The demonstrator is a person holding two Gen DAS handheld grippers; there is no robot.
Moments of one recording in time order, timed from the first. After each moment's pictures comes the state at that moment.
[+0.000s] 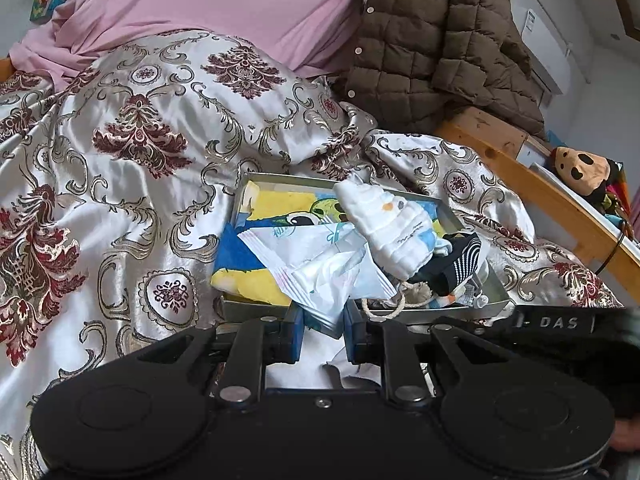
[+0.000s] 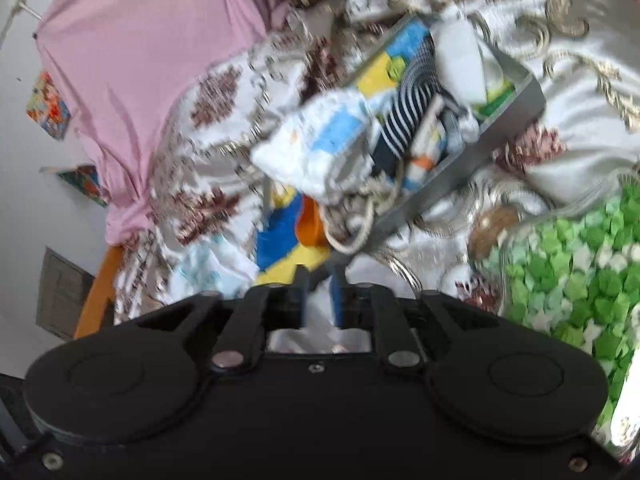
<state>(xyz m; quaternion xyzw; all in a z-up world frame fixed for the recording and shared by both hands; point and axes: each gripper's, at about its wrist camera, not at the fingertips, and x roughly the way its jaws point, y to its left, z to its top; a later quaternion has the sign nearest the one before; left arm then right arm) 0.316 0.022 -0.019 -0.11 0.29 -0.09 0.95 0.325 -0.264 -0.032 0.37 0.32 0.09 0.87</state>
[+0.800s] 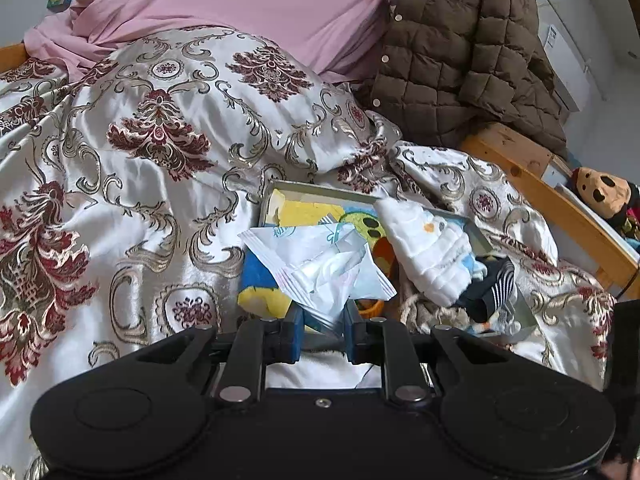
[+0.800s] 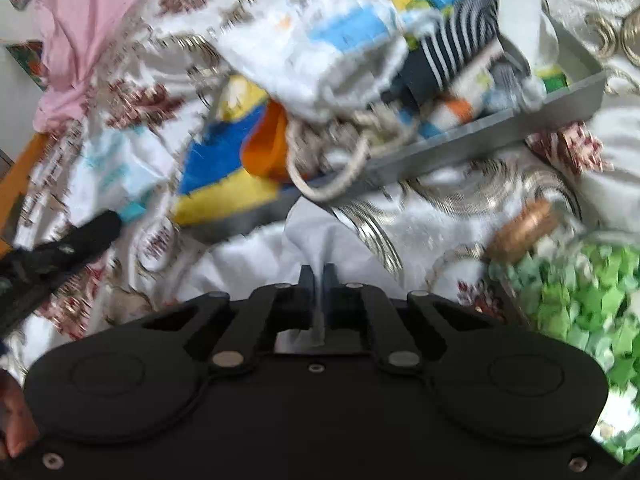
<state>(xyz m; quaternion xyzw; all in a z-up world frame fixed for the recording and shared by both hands) 0.346 0.048 -0.028 -0.13 0.28 -0.07 0.95 0.380 -0.186 -0.062 0.20 0.41 0.06 0.89</state>
